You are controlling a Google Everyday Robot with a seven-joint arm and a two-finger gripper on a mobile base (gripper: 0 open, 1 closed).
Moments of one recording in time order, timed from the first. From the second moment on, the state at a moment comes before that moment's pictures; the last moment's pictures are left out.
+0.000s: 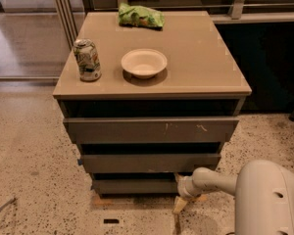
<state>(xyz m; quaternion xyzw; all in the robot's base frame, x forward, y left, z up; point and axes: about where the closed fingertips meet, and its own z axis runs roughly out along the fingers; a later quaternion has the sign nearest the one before) 0.564 -0.139 0.194 -0.64 0.72 0.12 0.23</state>
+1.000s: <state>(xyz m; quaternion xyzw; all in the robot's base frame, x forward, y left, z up) 0.559 -0.133 0.184 -0.65 0.73 0.14 0.17</state>
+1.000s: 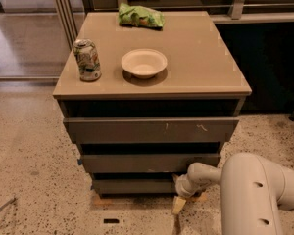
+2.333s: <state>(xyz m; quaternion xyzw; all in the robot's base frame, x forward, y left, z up) 0.513 -0.142 0.197 -0.64 0.73 0.18 0.13</state>
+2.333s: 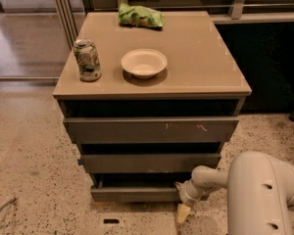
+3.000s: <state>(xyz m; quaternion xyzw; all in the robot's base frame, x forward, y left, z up) 0.464 -0.145 0.217 -0.65 0.72 0.21 0.12</state>
